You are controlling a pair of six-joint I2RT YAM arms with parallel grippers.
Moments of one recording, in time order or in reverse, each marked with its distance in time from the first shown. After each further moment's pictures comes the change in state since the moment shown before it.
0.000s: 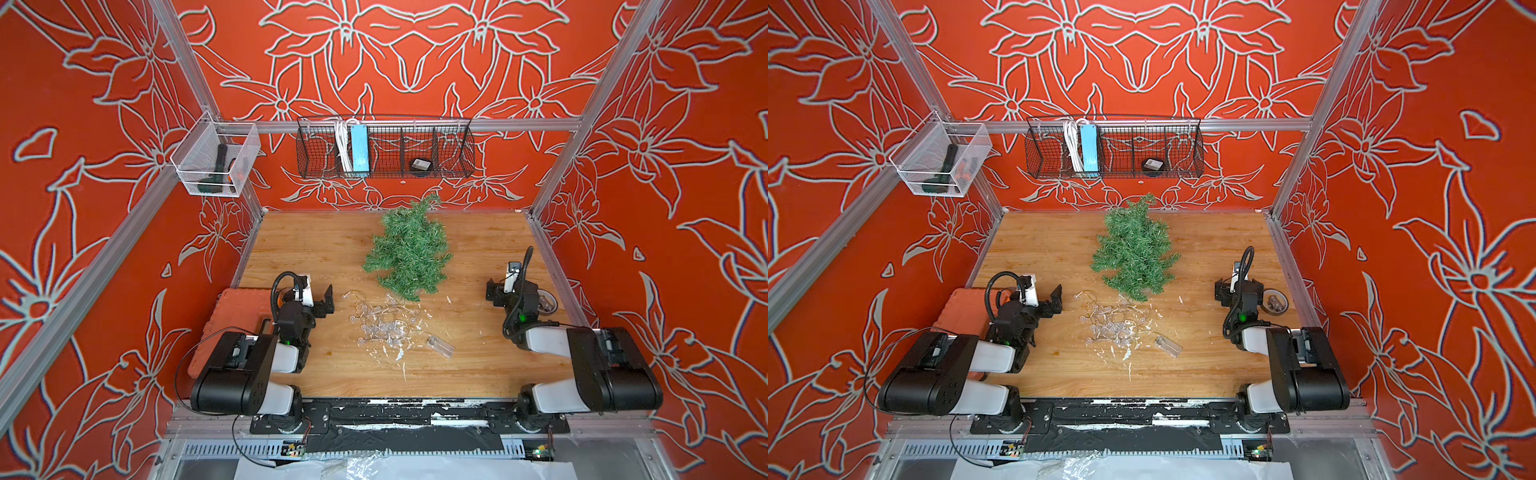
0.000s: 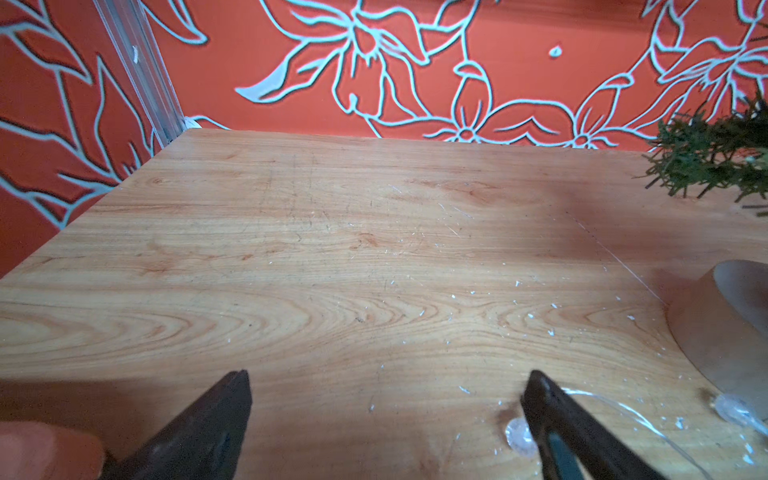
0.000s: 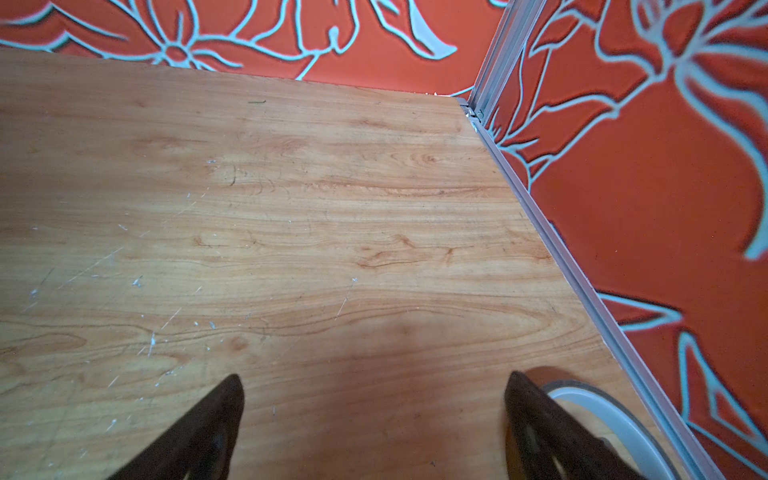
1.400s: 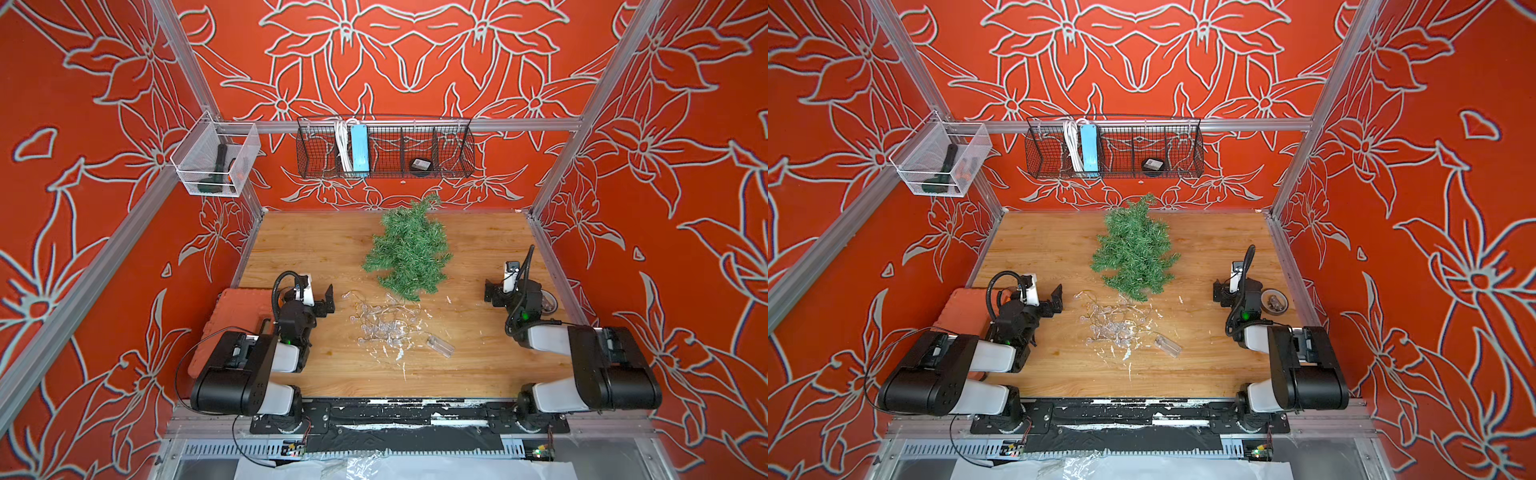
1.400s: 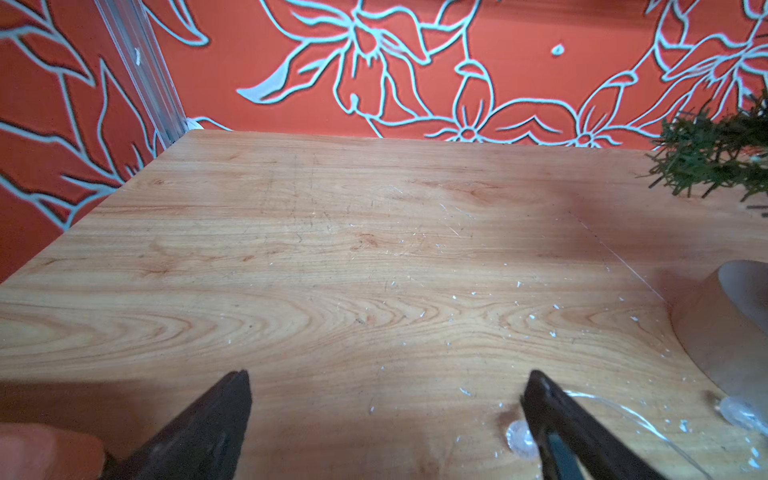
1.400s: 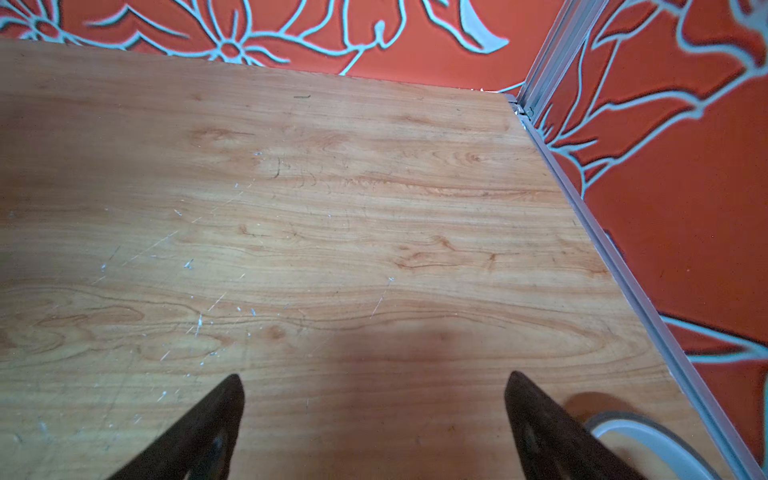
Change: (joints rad) left arm -0.012 0.000 0.006 -0.007 -0.018 0.003; right arm -0.044 0.008 0.014 -0.025 -0.167 -0.020
